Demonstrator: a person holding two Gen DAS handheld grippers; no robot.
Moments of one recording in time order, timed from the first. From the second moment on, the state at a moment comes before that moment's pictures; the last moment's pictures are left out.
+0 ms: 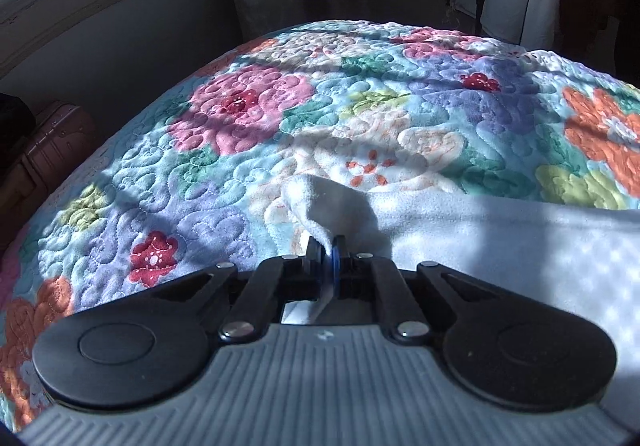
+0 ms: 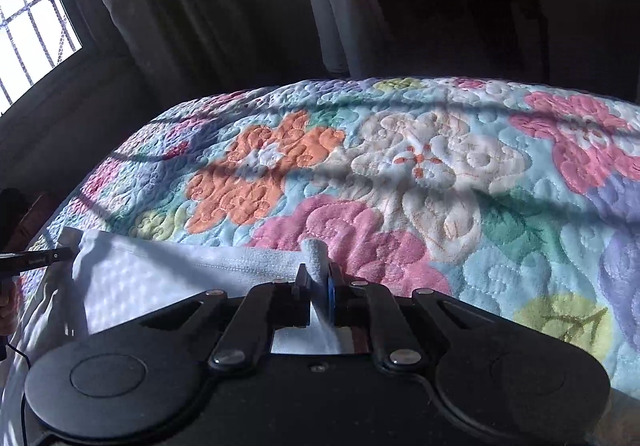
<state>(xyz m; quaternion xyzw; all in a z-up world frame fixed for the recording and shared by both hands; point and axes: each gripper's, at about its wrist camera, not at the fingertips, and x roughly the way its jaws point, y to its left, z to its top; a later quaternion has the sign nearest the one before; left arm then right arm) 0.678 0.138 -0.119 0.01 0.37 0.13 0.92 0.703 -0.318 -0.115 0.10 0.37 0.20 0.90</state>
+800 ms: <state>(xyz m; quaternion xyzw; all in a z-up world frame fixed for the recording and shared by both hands) 0.332 0.183 0.043 -0.11 0.30 0.18 0.93 0.439 -0.312 0.054 0.14 0.44 0.45 0.77</state>
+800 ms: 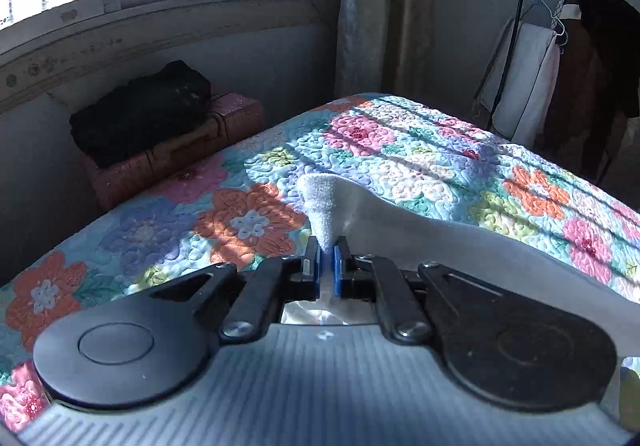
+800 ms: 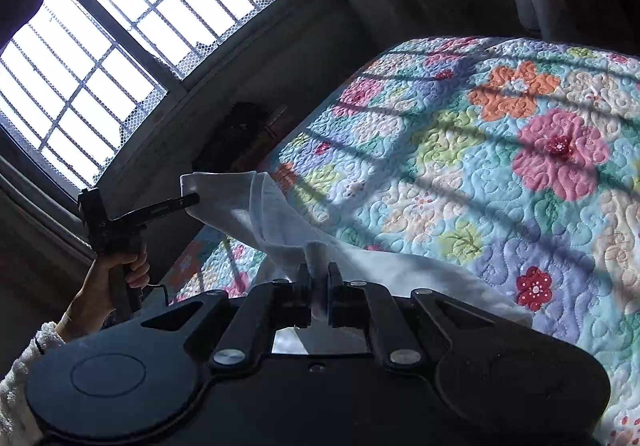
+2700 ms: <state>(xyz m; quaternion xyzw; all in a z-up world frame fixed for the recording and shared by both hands) 0.142 0.160 -0.107 -0.13 0.41 0.20 0.88 0.182 -0.309 -0.083 0.07 0.45 0.26 0.85</state>
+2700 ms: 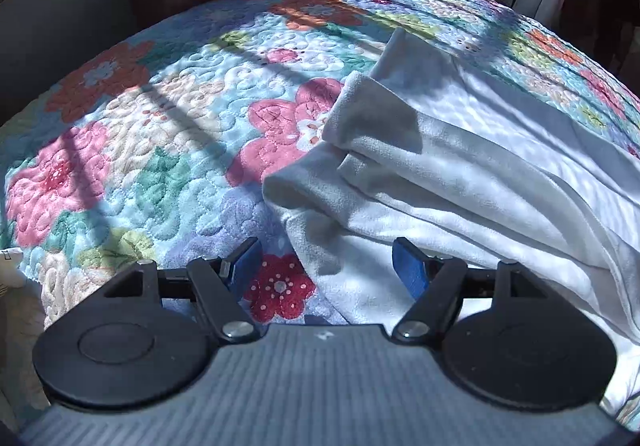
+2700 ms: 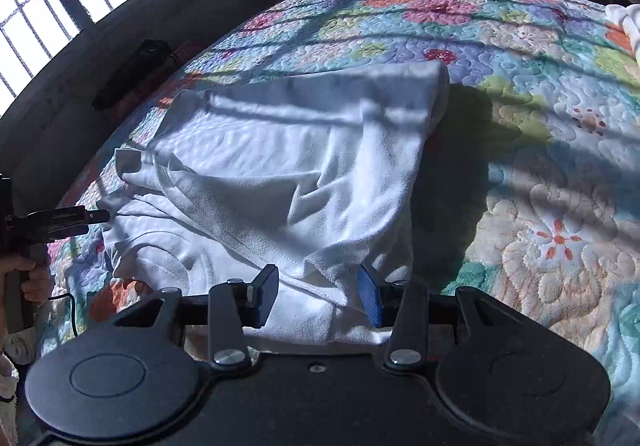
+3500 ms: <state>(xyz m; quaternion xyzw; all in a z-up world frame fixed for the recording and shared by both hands) 0.148 0.153 -0.112 -0.16 0.39 0.22 0.88 0.166 -0.322 -0.108 0.02 0.41 0.15 0.90</state>
